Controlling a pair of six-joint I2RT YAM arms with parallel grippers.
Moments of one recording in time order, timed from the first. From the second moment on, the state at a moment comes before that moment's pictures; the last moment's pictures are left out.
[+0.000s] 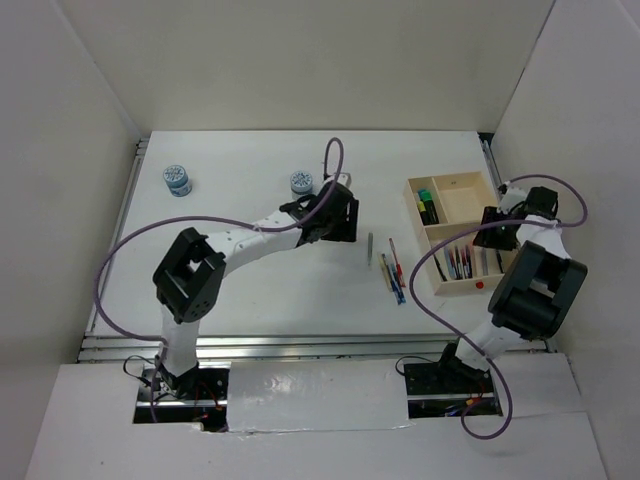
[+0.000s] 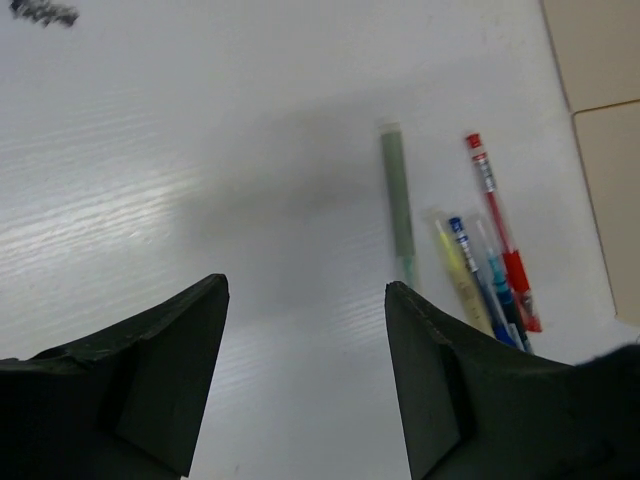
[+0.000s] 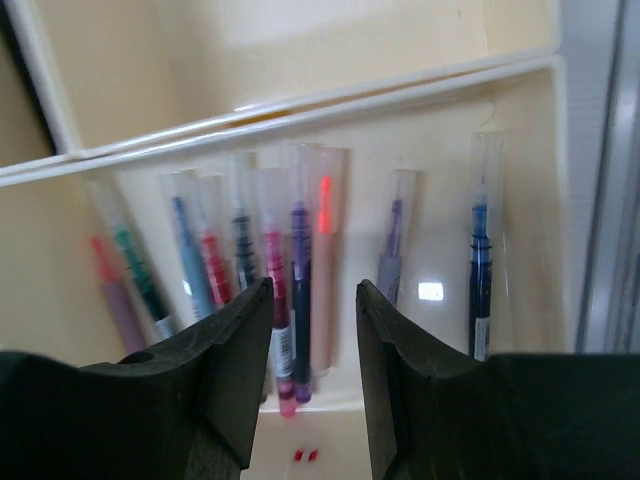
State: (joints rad) left arm -0.77 1.91 1.48 -0.36 -0.18 -0.58; right arm -0.55 1.64 1.05 -0.48 -0.38 -0.31
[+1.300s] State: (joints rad) left arm -0.92 2.42 1.97 -0.44 -0.48 -0.58; right arm -0.53 1.04 1.07 -0.66 -0.69 -0.39
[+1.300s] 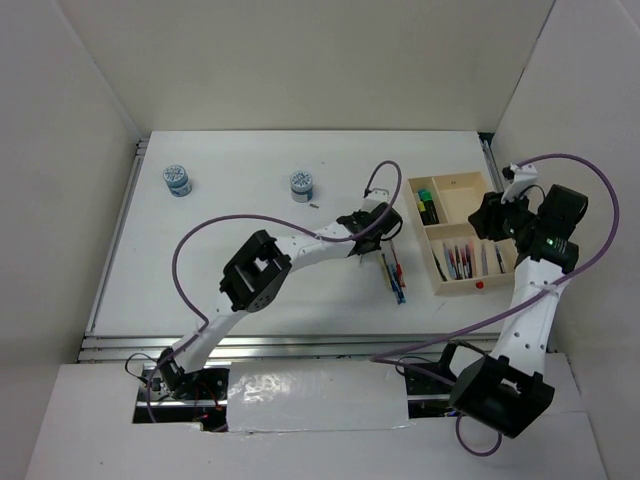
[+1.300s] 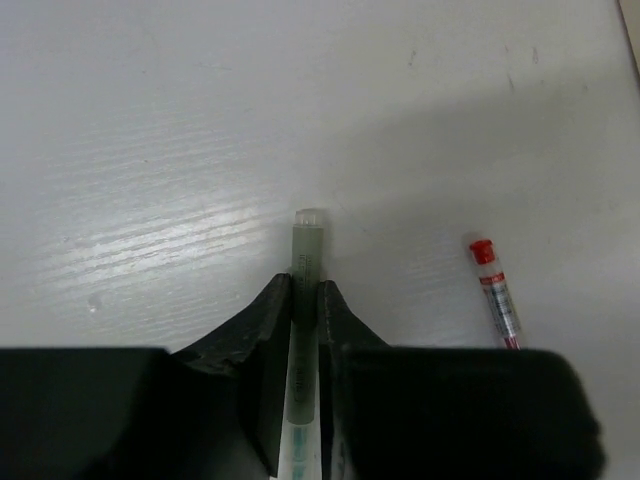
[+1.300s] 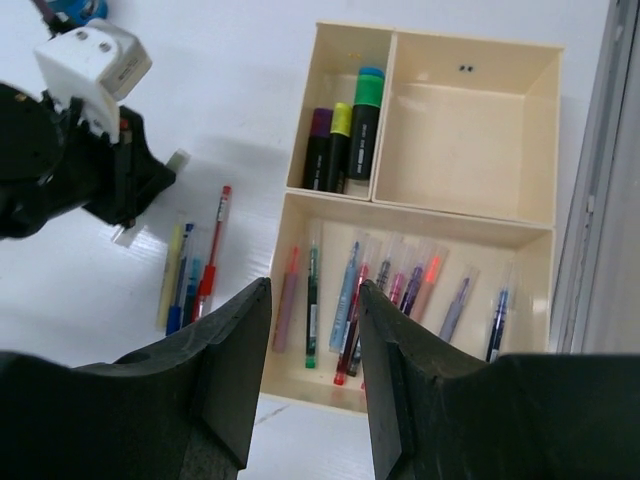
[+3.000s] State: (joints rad) left arm -0.70 1.72 1.12 0.29 0.99 -1.37; right arm 0.86 0.70 0.76 -0.46 -0.37 -1.28
